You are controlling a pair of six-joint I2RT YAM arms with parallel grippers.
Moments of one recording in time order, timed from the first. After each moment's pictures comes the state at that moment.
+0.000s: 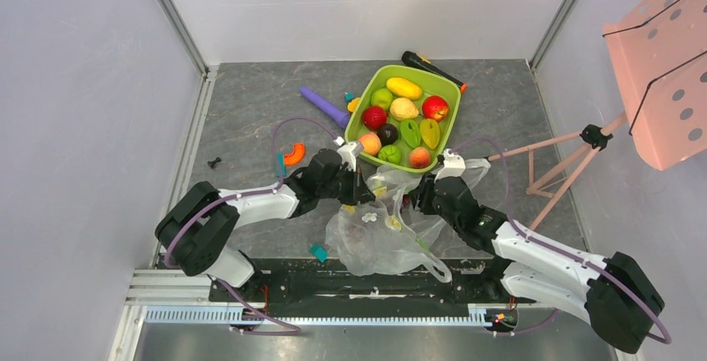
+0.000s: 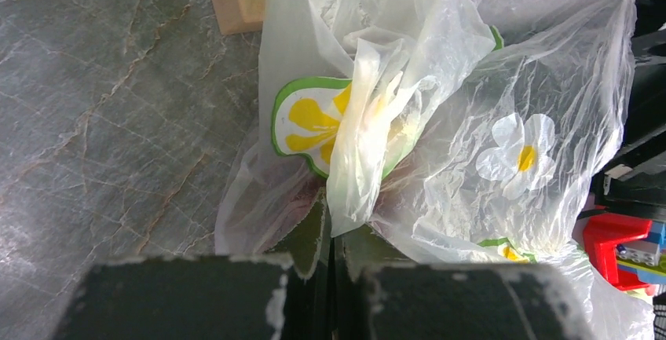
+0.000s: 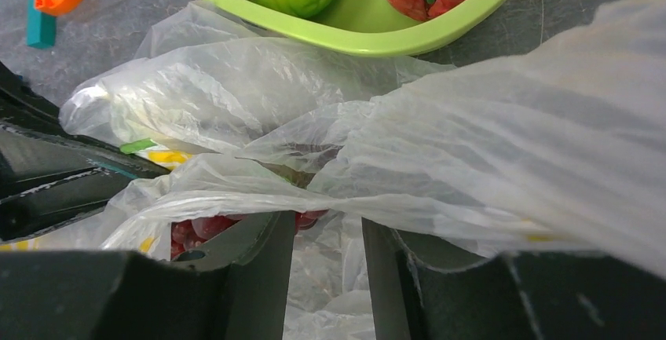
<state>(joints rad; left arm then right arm) -0.75 1.50 0.65 0.25 0.33 -0.60 0.76 0.92 0.36 0.00 0.30 0.64</state>
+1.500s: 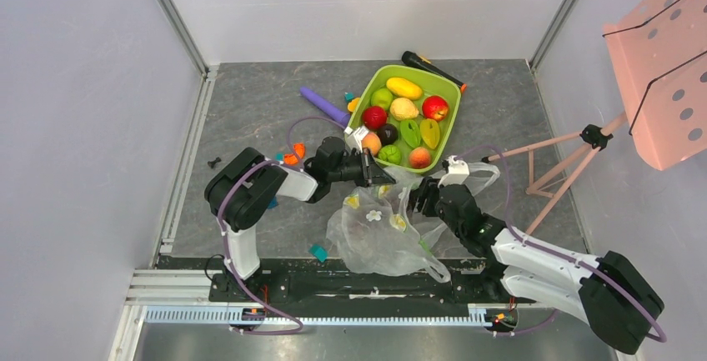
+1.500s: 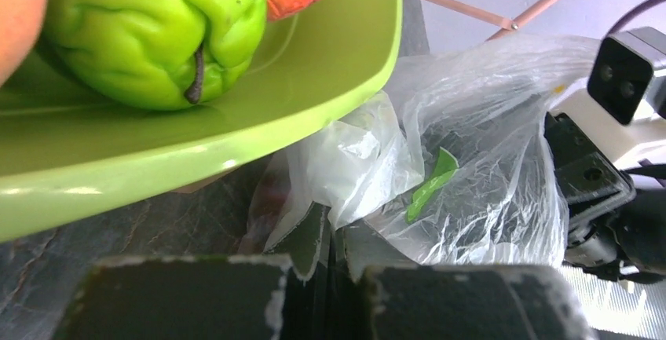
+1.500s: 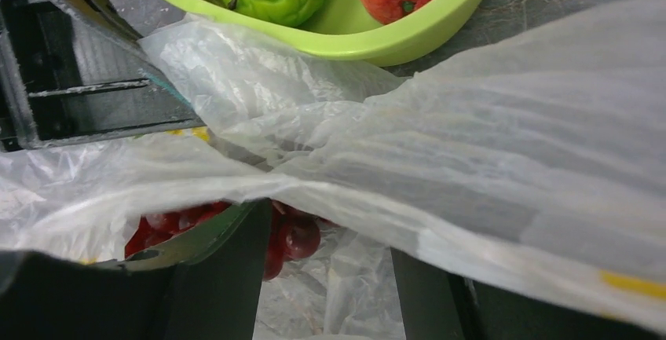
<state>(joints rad) -0.66 1.89 0.77 0.77 0.61 -0.93 0.74 0.95 0.25 0.22 0.32 0.61</state>
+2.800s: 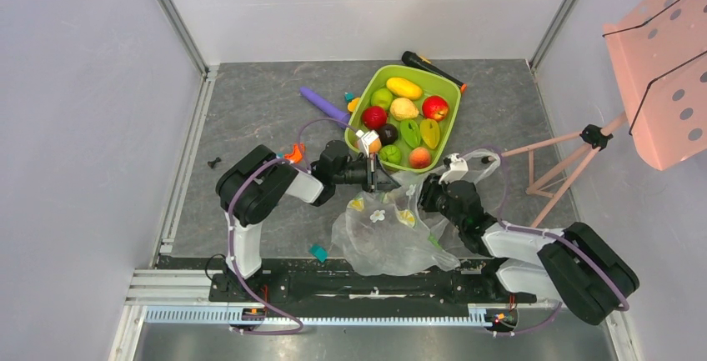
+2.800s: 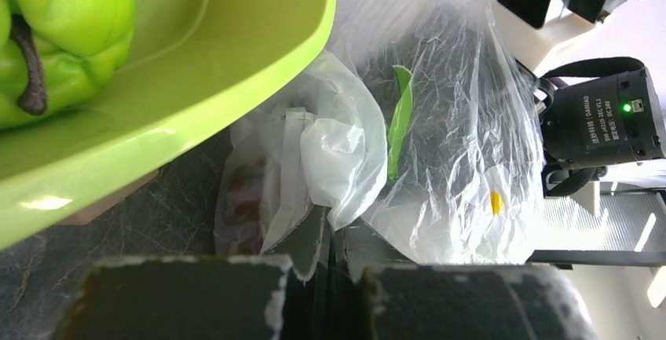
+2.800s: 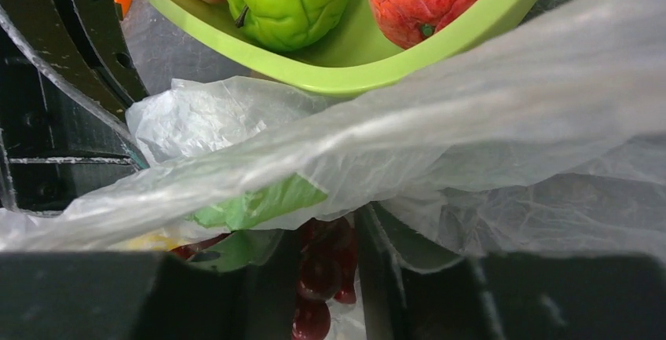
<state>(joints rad) -0.69 1.97 0.78 0.94 0.76 -0.97 0.58 1.18 0.15 0.64 0.08 0.57</state>
